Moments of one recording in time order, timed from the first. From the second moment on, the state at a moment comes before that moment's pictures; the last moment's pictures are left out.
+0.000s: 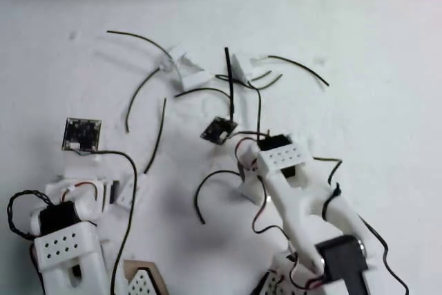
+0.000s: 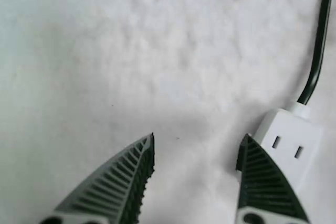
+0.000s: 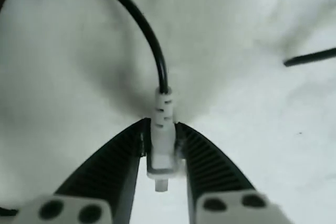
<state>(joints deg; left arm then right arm) -26.9 -70.0 80.9 60.7 -23.5 -21.2 -12.7 50.9 60.7 37.8</state>
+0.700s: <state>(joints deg) -26.9 -70.0 80.9 60.7 -24.2 -21.7 -9.3 47.4 65.8 37.6</state>
